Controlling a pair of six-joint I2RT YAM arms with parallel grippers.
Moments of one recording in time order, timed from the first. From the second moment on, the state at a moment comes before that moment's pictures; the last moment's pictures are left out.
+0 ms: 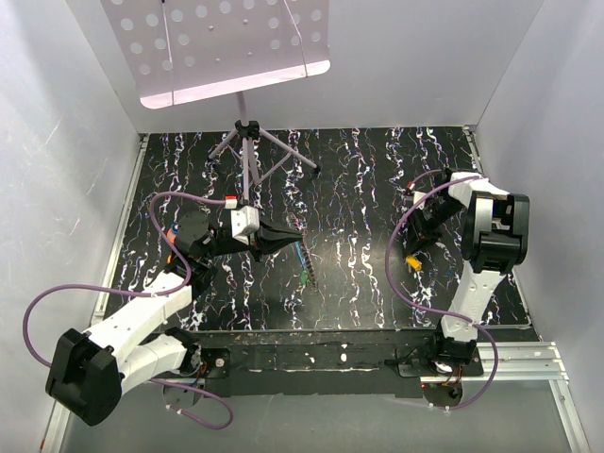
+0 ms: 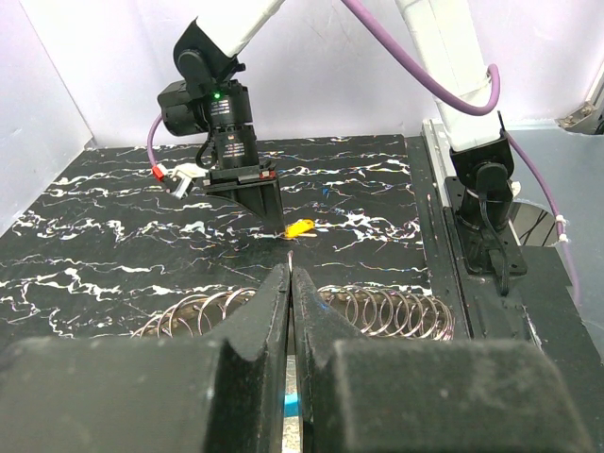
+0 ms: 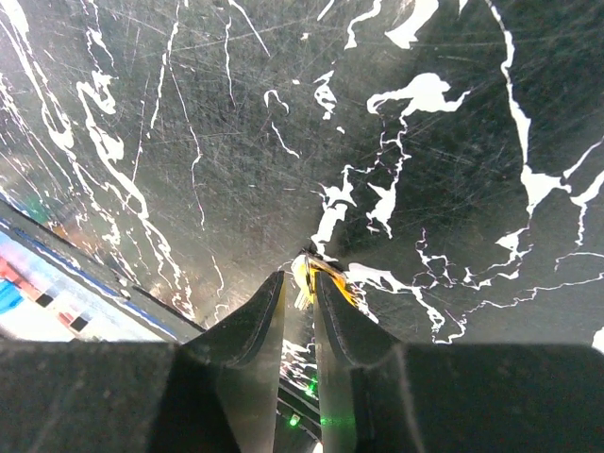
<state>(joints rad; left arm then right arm) -0.52 1.01 0.59 0.65 0.92 -0.04 -0.07 1.99 1.35 -1.08 -0.49 -0.33</state>
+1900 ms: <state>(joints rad) -0.52 1.00 0.59 0.65 0.92 -0.03 -0.02 2.00 1.37 -1.09 -0.40 -0.31</state>
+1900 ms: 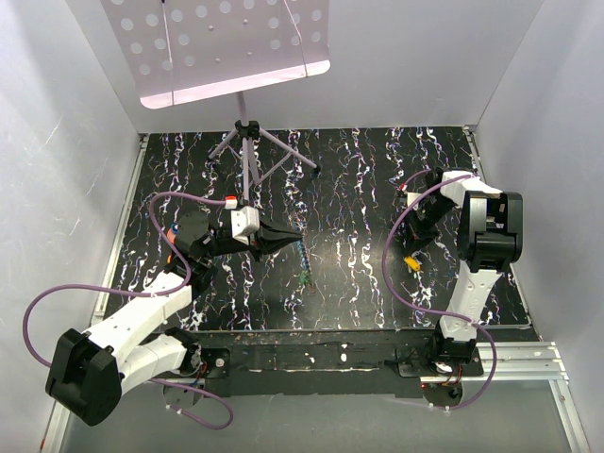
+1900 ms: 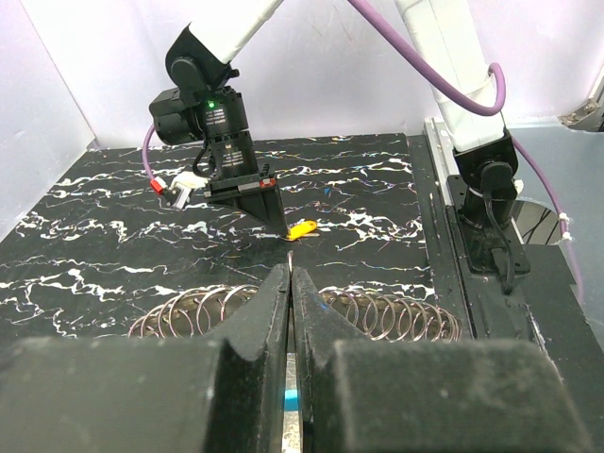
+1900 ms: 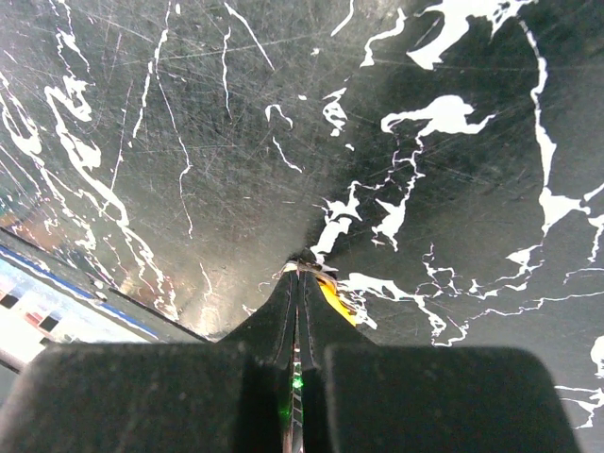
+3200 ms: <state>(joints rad) -0.52 1.00 0.77 0.72 1.00 -0.08 -0.02 1.11 1.58 -1.16 -0.84 -0.69</state>
